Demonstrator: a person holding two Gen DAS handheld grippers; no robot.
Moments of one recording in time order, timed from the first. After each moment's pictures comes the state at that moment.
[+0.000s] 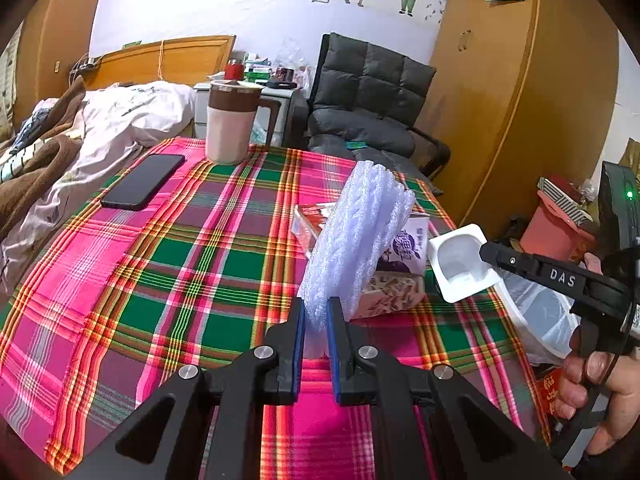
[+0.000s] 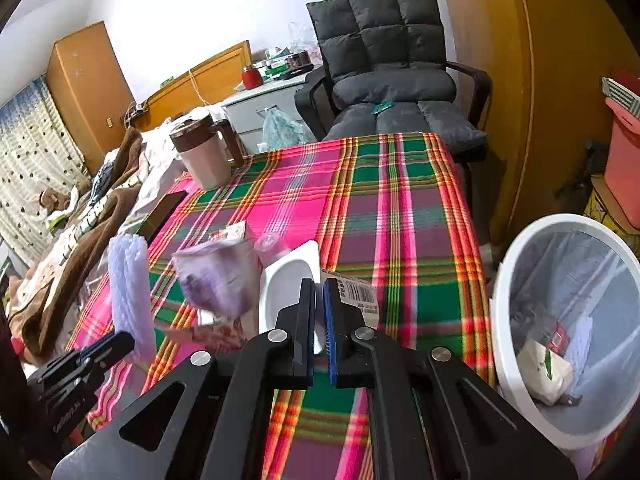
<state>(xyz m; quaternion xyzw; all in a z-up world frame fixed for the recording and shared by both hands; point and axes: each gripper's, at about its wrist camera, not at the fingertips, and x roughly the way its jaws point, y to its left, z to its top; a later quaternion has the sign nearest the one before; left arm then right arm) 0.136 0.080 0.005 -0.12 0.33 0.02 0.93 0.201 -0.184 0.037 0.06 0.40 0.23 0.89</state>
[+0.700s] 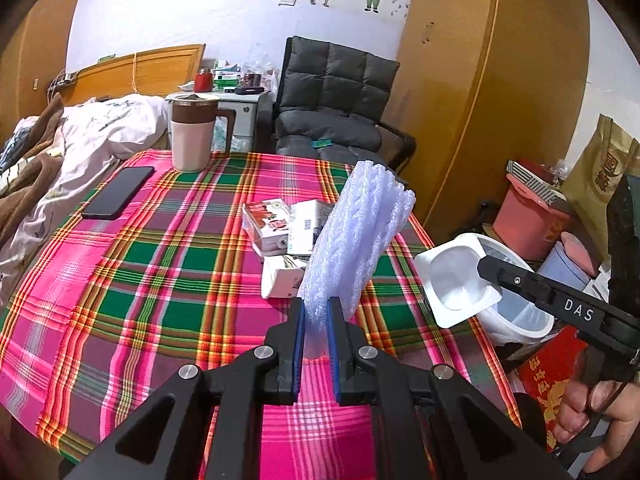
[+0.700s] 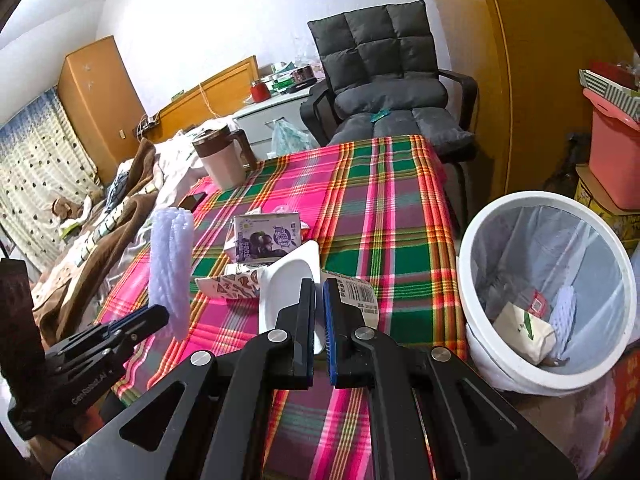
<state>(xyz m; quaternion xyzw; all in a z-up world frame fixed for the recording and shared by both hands) 0.115 0.034 0.023 -0.10 0.33 -0.02 0.94 0.167 -0.208 0.045 0.08 0.38 0.24 0.89</state>
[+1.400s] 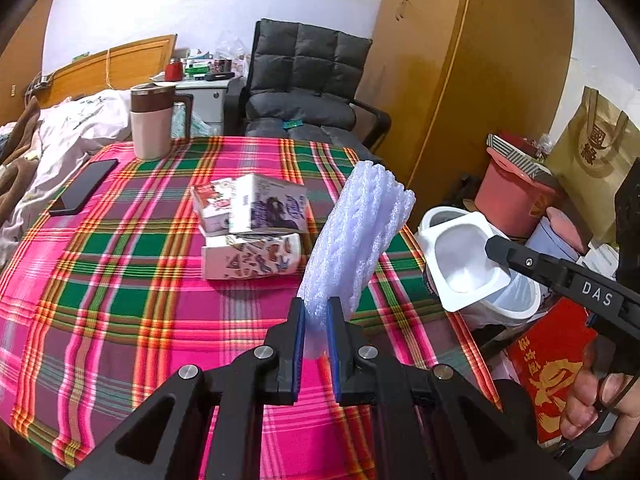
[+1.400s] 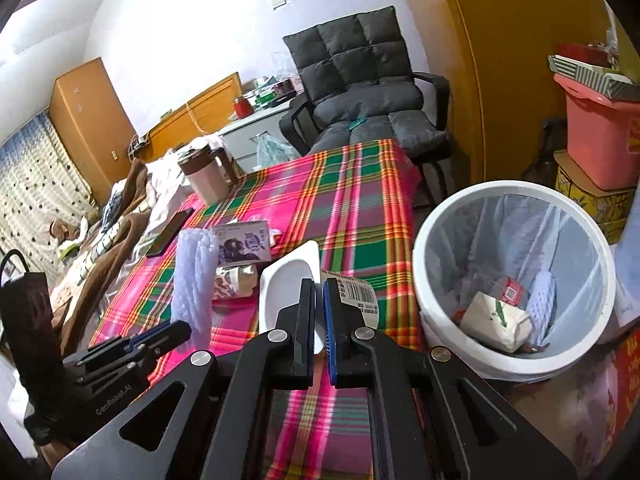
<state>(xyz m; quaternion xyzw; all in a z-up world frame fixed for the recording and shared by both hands) 0.128 -0.009 0.012 -0.09 0.36 -0.06 0.93 0.157 -0.252 0.042 0.11 0.37 0.22 0.90</state>
